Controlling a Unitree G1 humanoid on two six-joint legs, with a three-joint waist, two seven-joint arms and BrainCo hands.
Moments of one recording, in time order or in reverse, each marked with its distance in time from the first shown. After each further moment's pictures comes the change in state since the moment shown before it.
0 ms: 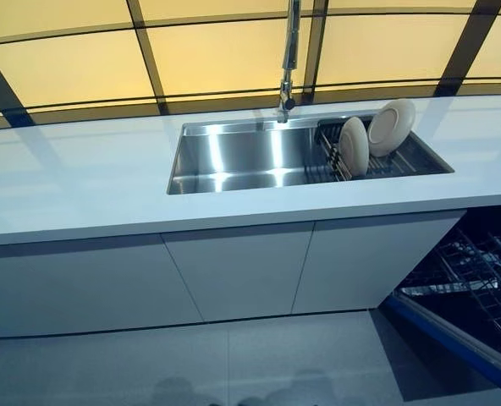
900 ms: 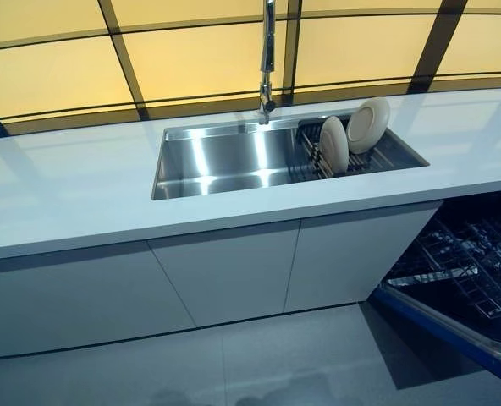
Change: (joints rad) left arm -0.011 0.010 0.004 0.027 -0.010 0.029 0.079; right arm 0.017 0.000 0.000 -0.003 0.002 0.003 0.006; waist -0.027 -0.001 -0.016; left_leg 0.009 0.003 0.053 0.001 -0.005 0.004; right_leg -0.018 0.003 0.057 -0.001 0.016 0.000
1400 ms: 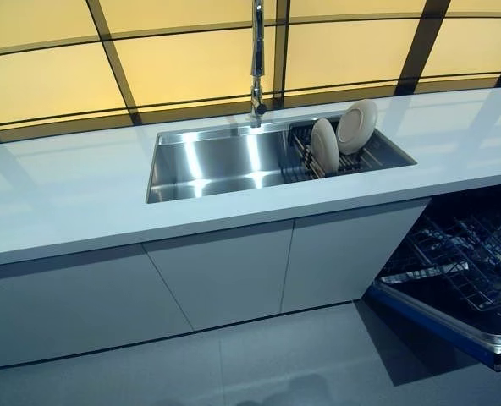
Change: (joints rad) left arm -0.005 -0.005 -0.004 -0.001 -0.008 -0.032 -0.021; right arm 0.001 0.000 0.000 -0.003 0.002 0.005 0.000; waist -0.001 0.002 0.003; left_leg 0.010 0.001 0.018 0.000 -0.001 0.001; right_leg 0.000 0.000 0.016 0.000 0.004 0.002
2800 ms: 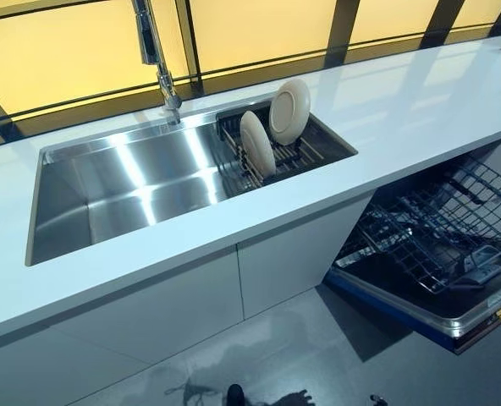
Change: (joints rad) left arm -0.042 0.052 0.045 0.043 -0.064 0.061 0.067; right arm -0.098 0.028 0.038 0.038 -0.002 -0.037 0.021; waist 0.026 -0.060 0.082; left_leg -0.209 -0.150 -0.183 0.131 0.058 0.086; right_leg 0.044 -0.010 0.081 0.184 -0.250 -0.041
